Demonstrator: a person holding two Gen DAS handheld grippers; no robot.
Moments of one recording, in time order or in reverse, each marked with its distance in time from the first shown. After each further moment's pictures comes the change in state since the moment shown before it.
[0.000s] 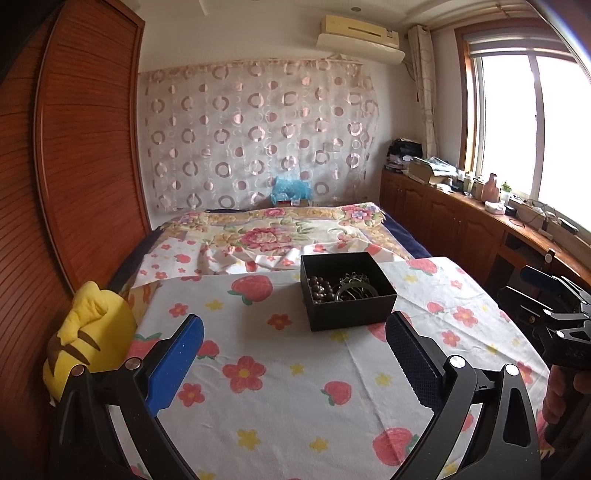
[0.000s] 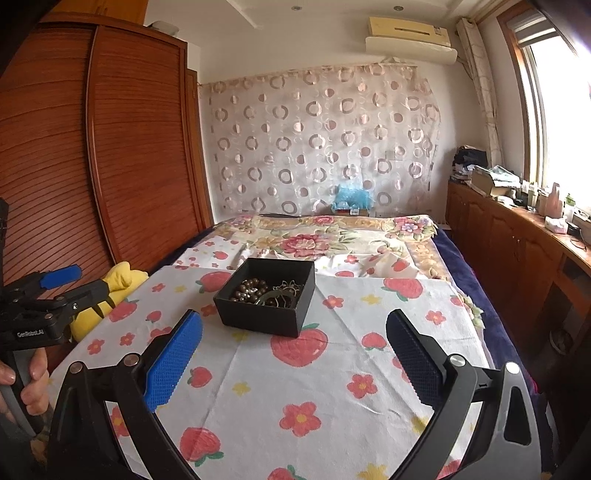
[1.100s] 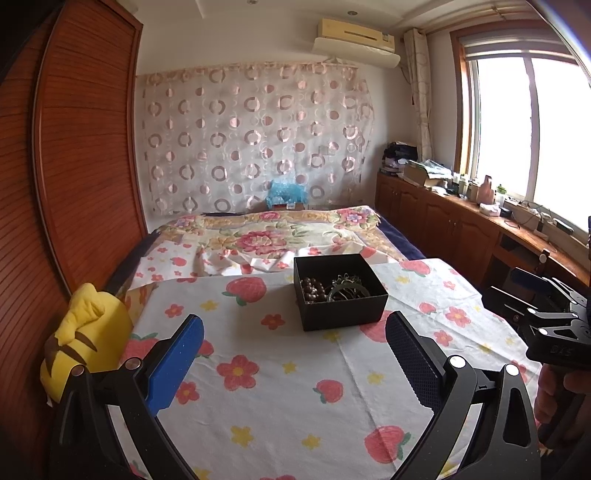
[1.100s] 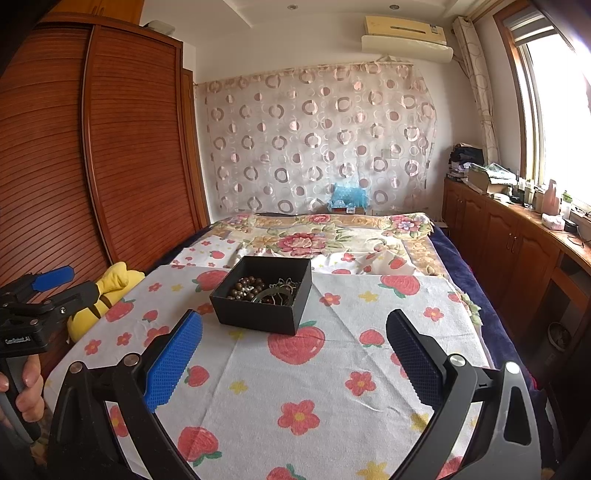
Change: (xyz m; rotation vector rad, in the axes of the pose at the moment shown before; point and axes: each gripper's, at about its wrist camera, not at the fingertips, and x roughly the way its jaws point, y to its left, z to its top) left arm -0.003 -0.008 0.000 0.005 -0.006 -0.007; right arm 0.000 -0.002 -0.001 0.004 0.002 -0.008
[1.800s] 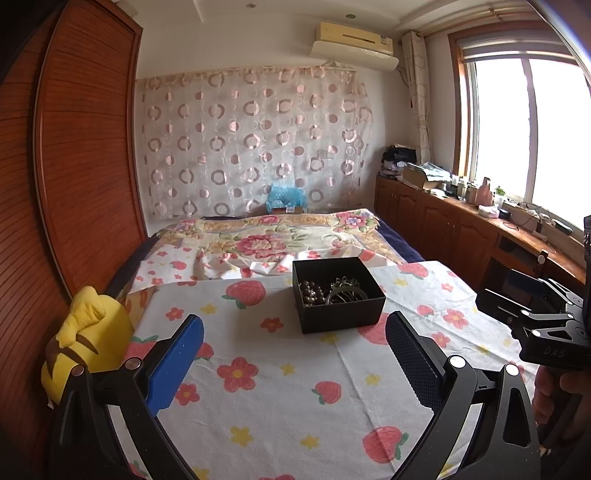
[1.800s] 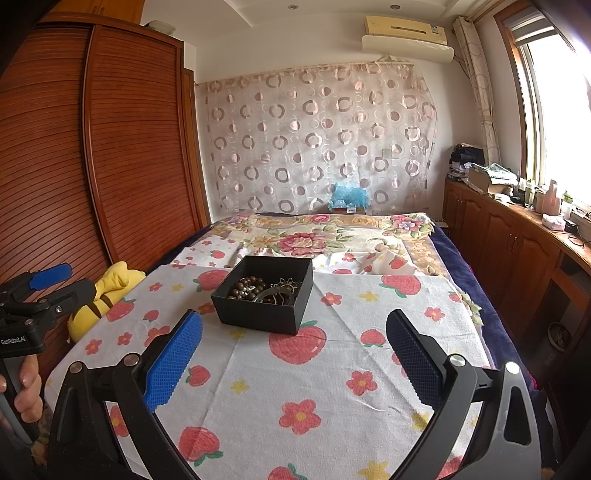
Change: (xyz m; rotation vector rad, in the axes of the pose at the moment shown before) left arm -0.003 -0.008 0.001 0.004 -0.009 0.001; right arm 0.000 0.000 -0.001 -0.001 0.000 0.001
